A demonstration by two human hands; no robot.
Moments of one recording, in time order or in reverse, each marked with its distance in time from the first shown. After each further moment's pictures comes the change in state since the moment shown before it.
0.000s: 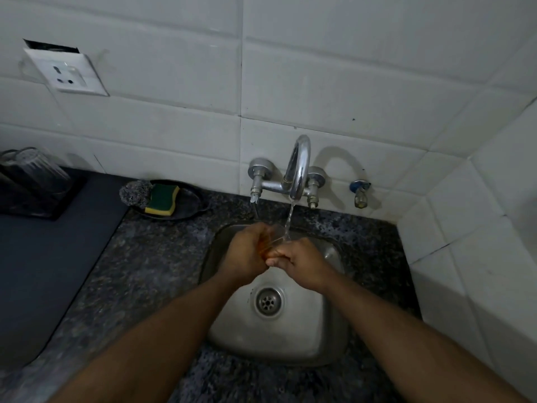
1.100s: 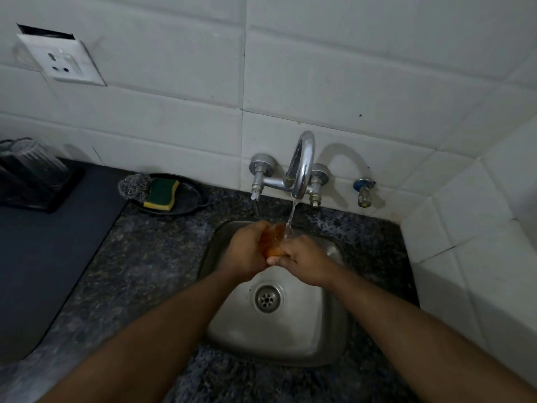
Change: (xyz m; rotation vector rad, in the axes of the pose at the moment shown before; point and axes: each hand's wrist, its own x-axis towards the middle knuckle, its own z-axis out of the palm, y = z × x) left_hand 0.011 -0.014 0.008 0.074 -0.012 0.012; right_hand 0.010 0.010 -0.009 -0.117 -0.135 -0.012
